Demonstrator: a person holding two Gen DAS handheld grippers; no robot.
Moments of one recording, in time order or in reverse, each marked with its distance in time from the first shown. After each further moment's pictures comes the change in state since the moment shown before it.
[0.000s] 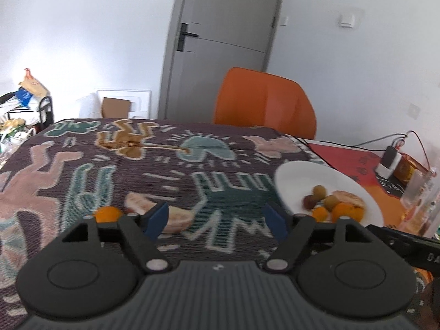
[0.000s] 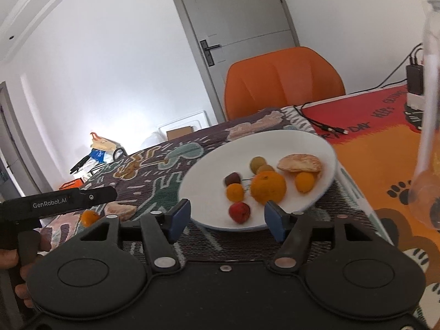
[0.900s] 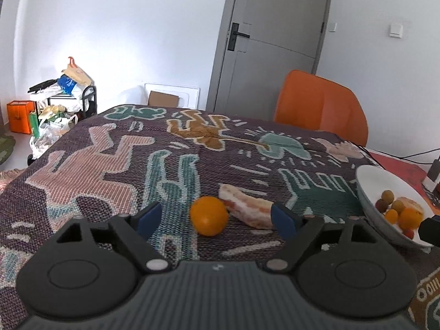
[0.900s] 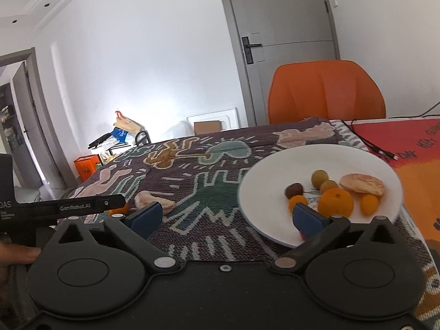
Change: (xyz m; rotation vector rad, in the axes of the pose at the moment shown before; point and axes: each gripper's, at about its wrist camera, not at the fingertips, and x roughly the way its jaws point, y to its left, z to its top) left arm 0.007 0.077 -0.014 -0.084 -0.004 0.165; right arm 0.023 0.063 0.004 -0.165 0.012 0.080
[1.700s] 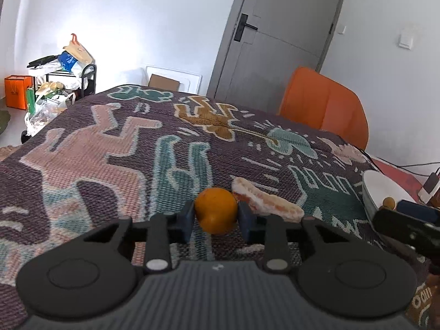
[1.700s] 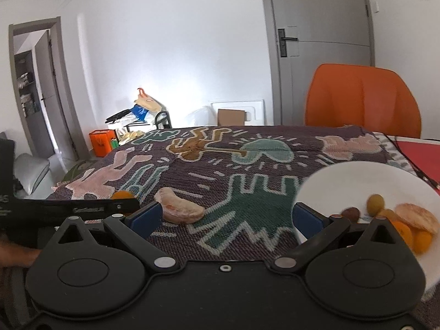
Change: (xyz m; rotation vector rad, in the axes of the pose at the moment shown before) left arm 0.008 0.027 -0.001 -0.084 0.048 -0.035; right arm 0.053 0.043 0.014 -0.132 0.060 0.076
